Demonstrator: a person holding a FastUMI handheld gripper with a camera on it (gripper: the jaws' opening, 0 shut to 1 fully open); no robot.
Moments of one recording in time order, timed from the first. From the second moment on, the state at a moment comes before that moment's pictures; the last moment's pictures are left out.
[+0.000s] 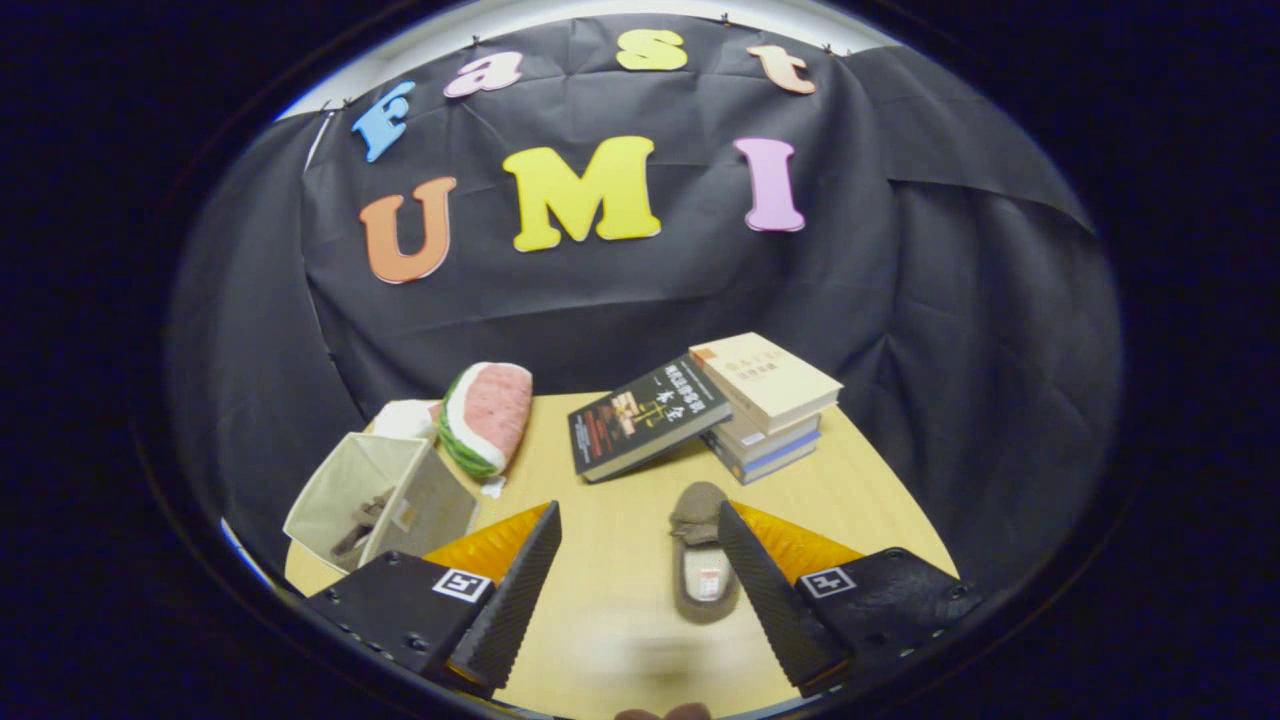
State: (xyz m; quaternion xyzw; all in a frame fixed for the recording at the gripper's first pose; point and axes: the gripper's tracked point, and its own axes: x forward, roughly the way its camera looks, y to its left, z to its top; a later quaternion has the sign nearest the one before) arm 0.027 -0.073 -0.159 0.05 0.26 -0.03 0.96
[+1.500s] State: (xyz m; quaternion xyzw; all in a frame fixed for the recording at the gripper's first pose) arm 0.105 -0.149 -0.375 0.05 0.46 -0.01 0.89
